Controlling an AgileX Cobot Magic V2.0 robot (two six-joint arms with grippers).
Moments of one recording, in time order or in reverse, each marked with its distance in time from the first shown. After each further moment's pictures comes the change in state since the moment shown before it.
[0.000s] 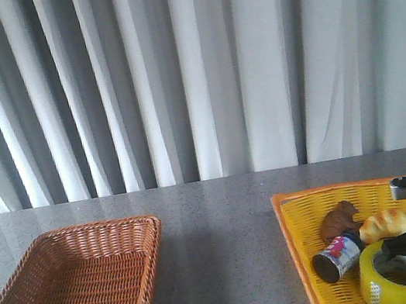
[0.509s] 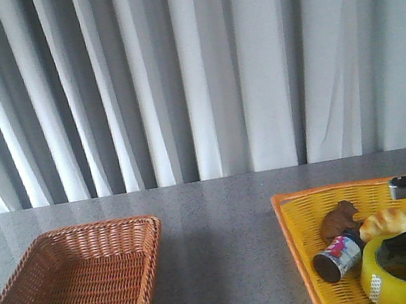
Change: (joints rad) left arm 0.000 0.000 0.000 0.000 0.000 0.000; right arm 0.000 0.001 0.000 -0.002 -0.015 -0.012
